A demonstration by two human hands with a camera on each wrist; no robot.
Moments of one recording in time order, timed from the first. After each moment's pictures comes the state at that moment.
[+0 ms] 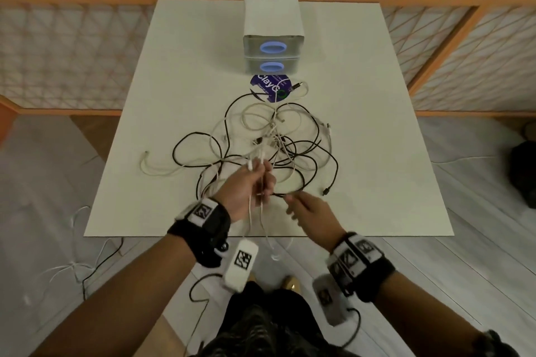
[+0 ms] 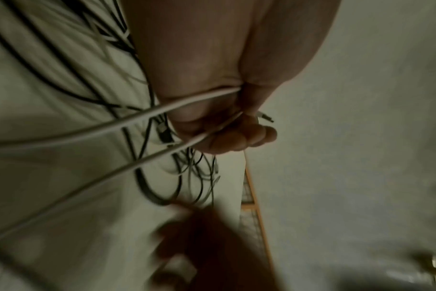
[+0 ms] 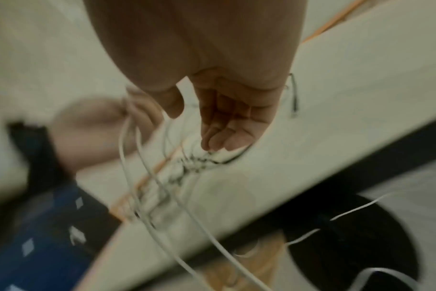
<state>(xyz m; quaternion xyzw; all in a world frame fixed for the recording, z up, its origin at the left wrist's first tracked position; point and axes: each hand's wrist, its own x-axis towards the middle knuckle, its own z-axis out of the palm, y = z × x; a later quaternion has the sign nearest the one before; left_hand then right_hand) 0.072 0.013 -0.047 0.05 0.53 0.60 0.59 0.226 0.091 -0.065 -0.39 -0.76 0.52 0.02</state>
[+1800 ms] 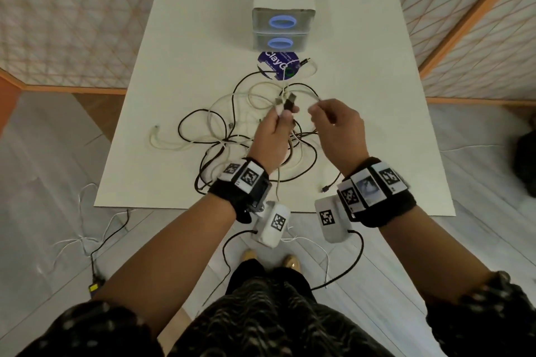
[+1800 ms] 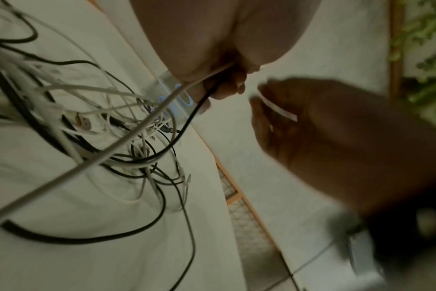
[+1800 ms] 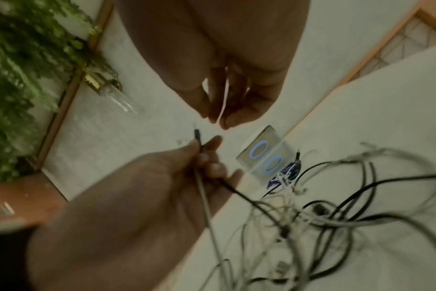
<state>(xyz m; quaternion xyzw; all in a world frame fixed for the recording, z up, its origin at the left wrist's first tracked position) 0.094 0.053 -0.026 0.24 0.68 0.63 0.30 0.183 0.141 0.000 -0.40 -0.76 0.45 0.25</state>
